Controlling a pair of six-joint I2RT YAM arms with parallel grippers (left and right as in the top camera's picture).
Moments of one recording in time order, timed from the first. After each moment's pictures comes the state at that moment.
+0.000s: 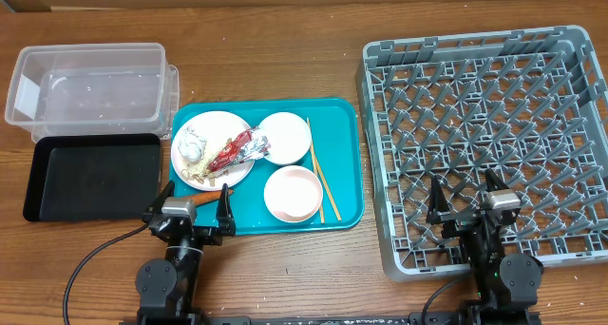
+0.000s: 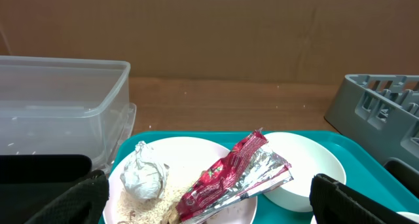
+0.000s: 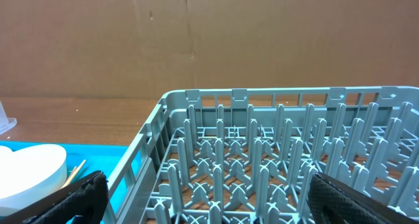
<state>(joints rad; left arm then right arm) -0.03 0.01 0.01 -0.07 0.06 -0.09 0.00 0.01 0.02 -0.02 -0.15 0.04</state>
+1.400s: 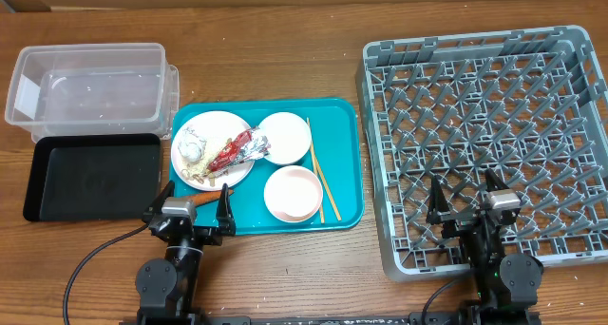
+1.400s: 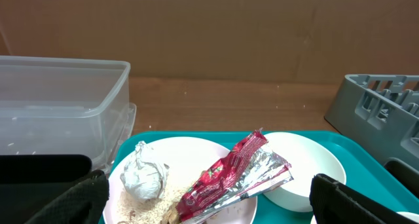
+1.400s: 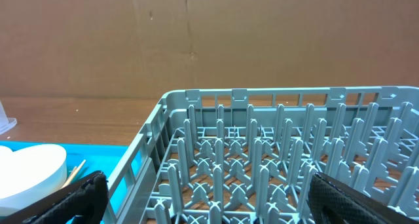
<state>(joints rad) -0.03 0.01 0.01 -0.07 0.06 -0.09 0.00 0.01 0.02 -0.02 -0.15 0.04</state>
